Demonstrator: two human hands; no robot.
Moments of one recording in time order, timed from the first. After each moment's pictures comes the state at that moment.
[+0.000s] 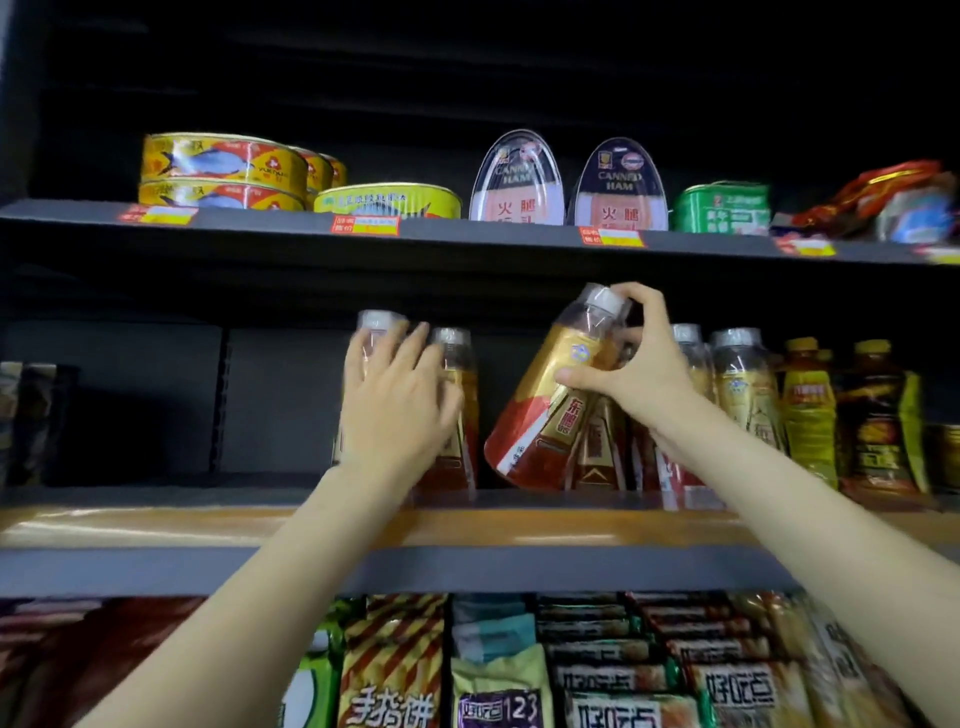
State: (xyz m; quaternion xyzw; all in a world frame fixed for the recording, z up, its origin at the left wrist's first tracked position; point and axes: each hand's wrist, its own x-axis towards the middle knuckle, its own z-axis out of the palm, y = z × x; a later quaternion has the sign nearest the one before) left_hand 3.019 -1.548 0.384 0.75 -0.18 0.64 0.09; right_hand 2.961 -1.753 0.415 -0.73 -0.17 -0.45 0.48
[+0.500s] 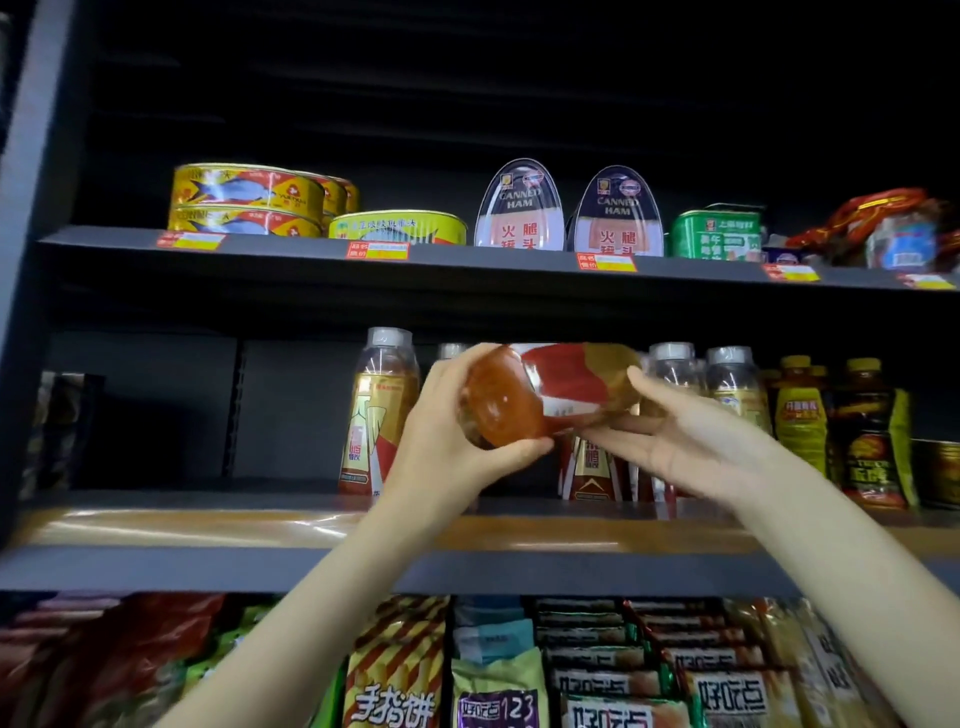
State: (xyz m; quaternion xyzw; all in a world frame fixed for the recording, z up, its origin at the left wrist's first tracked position) left_hand 2.958 -1.568 0.367 0.65 -0.42 0.39 0.51; right_hand 2.916 -1.767 0.400 -0.52 -0.18 -0.11 0.83
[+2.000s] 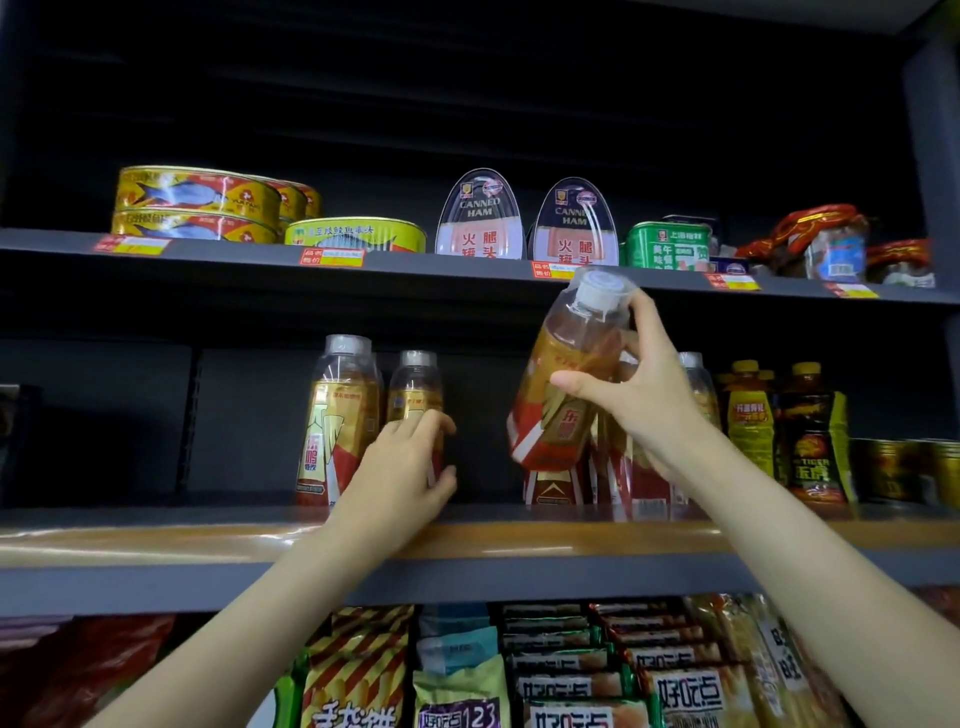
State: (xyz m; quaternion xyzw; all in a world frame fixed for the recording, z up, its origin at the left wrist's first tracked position) left_hand 2.995 -1.563 0.354 0.79 -0.33 0.47 0.22; right_hand 2.921 -1.771 0.414 -0.71 -0.26 -0.48 0.44
